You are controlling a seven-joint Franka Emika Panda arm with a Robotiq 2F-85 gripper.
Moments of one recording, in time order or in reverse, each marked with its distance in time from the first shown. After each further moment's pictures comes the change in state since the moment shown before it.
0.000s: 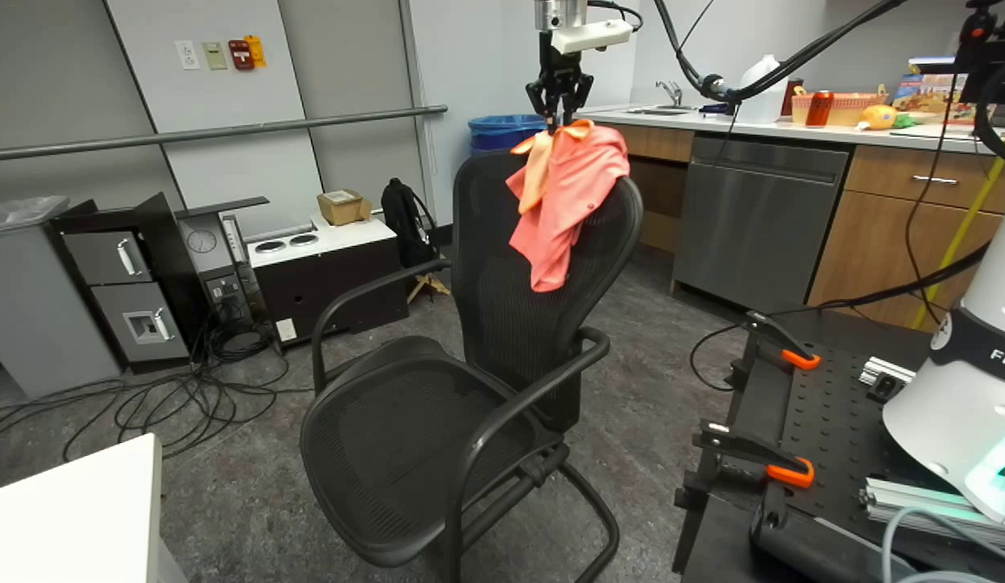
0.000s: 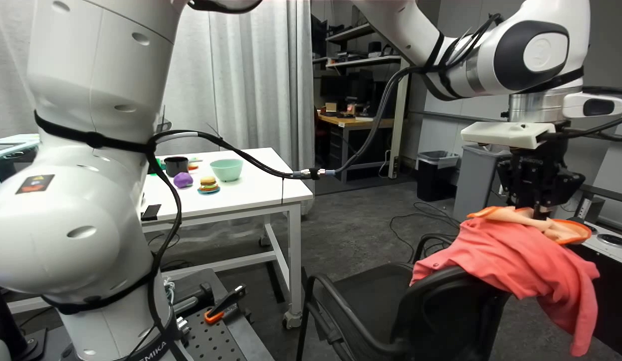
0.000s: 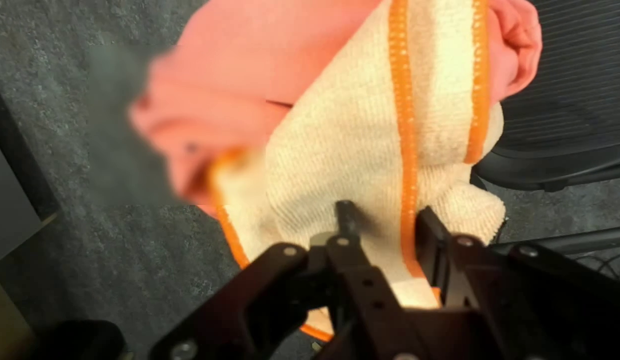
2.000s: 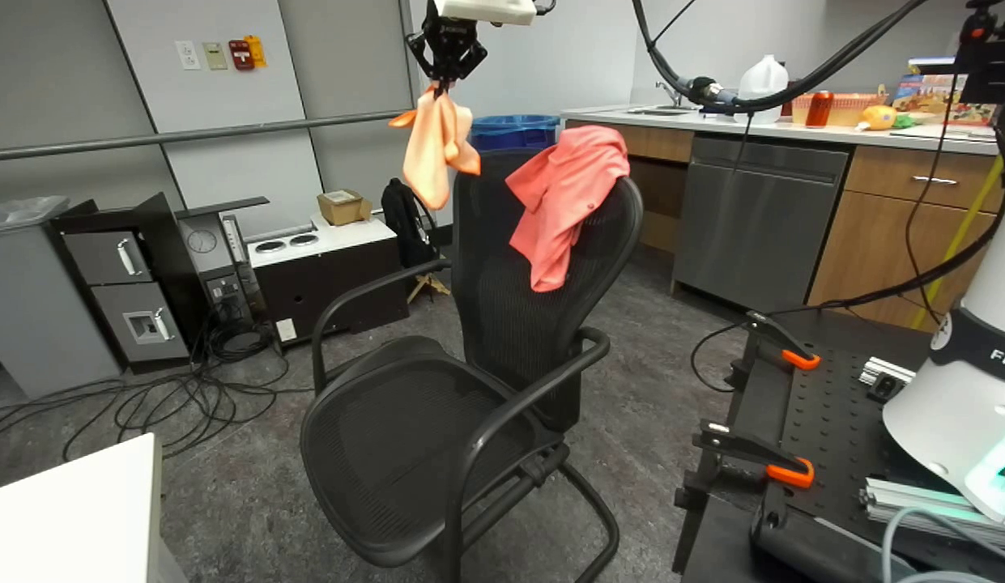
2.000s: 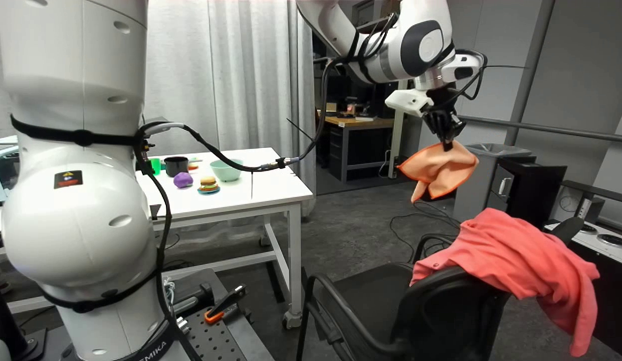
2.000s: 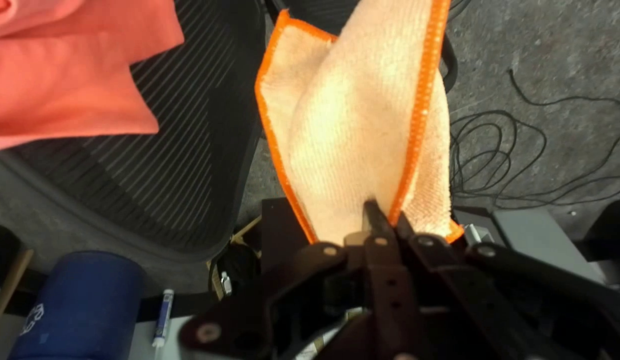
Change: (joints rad) arm 0.210 -0.136 0.132 -0.123 -0.046 0.328 0.337
